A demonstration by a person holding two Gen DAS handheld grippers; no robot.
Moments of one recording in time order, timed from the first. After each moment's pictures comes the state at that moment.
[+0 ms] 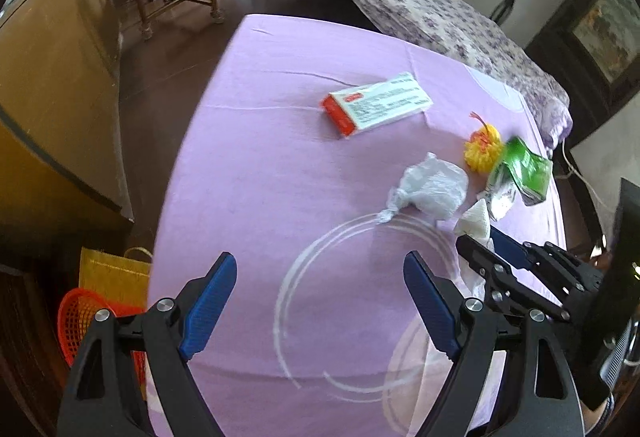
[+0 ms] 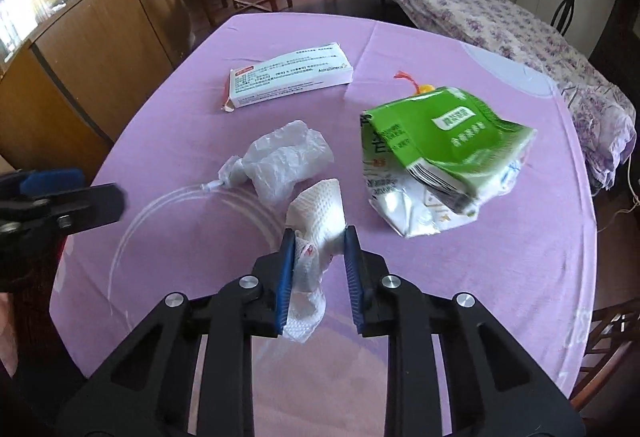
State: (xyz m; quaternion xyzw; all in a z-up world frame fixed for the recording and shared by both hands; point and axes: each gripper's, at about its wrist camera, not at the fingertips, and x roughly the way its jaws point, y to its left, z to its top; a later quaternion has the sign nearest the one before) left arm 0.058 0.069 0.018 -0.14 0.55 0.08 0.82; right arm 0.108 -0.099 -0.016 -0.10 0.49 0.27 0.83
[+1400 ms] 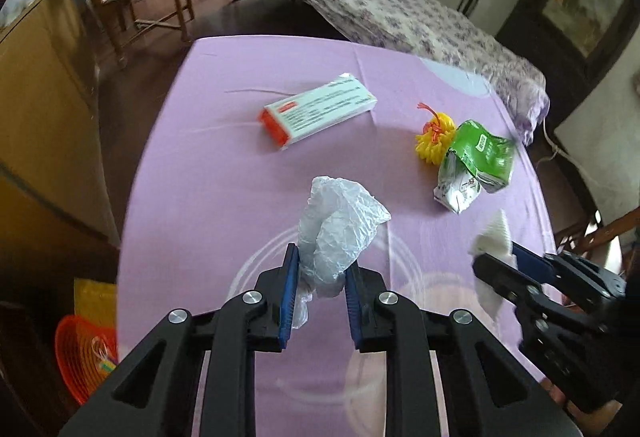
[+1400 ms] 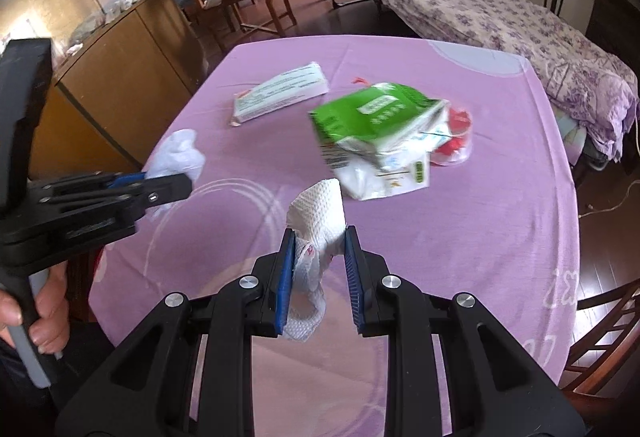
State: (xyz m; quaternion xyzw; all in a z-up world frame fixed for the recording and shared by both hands) left arm 0.053 0.040 0.025 -0.12 0.52 0.05 0.84; right arm 0.092 -0.138 0.011 -0.04 0.48 0.30 0.82
